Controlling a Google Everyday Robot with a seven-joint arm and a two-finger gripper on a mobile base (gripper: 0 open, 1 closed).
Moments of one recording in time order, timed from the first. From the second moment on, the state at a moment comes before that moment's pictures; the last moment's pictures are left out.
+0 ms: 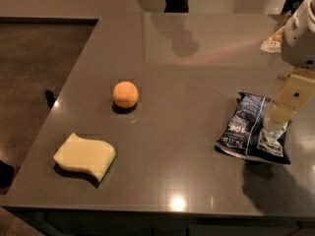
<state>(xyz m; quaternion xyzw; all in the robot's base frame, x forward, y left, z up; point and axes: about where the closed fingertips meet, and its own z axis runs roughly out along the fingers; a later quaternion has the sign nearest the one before) 0.438 -0.217 0.977 -0.60 0.78 -0.04 0.16</state>
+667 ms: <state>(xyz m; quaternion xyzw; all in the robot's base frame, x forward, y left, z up) 0.464 -0.197 0.973 -0.61 0.78 -0.02 0.17</state>
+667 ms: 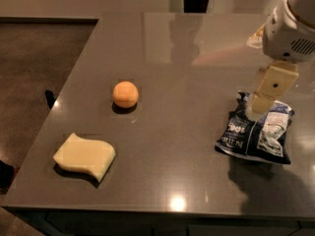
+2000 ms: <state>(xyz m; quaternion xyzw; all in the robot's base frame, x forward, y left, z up) 0.566 -0.057 0.918 -0.65 0.74 0.08 0.17</state>
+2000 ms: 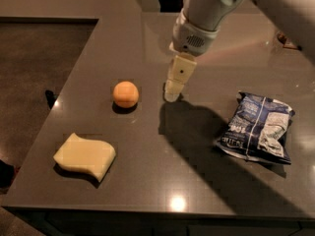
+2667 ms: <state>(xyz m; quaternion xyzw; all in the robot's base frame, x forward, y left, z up) 0.561 0.008 0.883 -0.68 0.71 0.12 0.15</state>
